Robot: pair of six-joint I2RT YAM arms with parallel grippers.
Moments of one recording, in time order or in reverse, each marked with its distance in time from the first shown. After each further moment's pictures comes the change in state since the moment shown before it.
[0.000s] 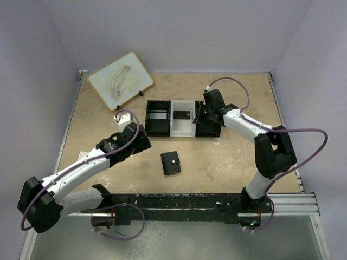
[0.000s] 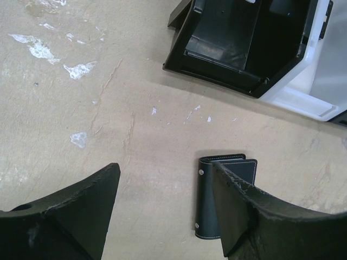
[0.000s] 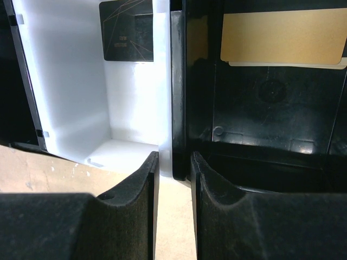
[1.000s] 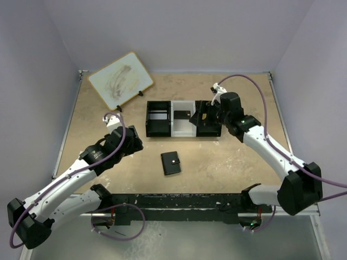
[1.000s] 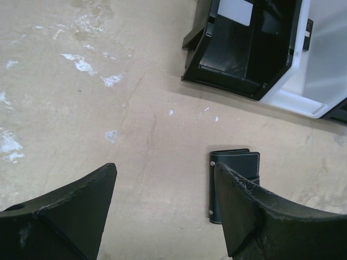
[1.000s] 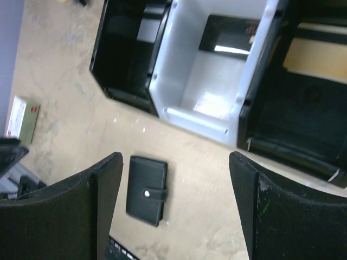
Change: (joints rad) left arm 0.000 -0.220 0.006 -0.137 -0.050 0.061; right arm 0.001 -0.366 -0.114 0.032 -0.158 -0.137
